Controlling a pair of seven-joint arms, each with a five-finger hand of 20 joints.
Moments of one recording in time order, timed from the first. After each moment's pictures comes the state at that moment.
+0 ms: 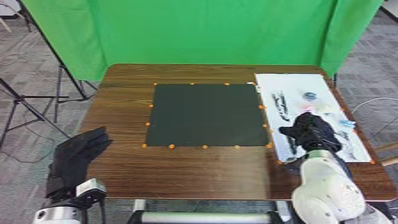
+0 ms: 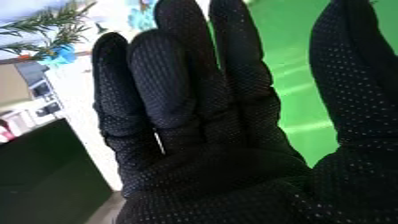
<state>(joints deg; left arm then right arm) 140.4 -42.5 -89.1 -129.4 30.5 32.7 34.7 -104.9 -52.8 72.9 -123.5 -135.1 2.9 52.8</state>
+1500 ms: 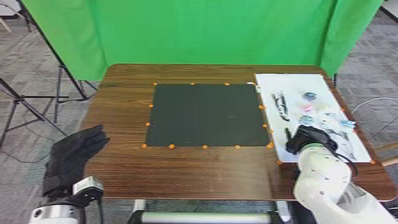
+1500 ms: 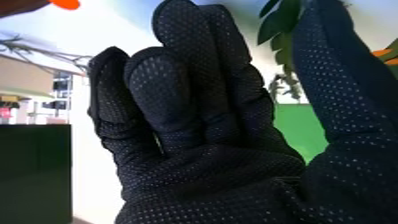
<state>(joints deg) 140.8 -44.6 -91.3 -129.8 32.1 31.9 32.2 -98.4 -55.5 72.8 -118.6 -131.4 -26.5 59.9</state>
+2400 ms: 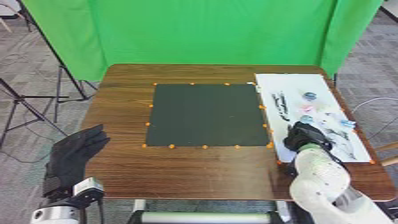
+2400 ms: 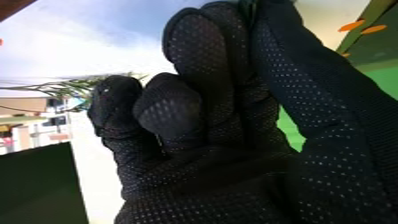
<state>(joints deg) 140.9 -43.1 -90.3 -129.8 30.8 32.0 34.8 -99.0 -54.8 71.7 -115.7 -131.3 -12.0 54.5</state>
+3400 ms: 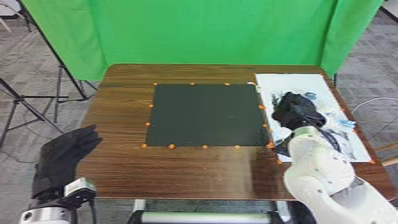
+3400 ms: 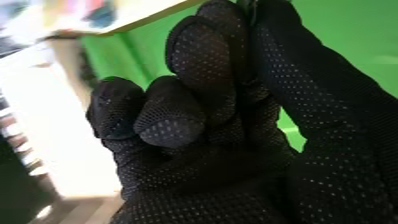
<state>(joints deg) 145.1 -43.5 -95.8 -131.0 30.9 32.3 33.6 -90.5 -53.0 65.2 -122.9 -131.2 -7.1 51.5</state>
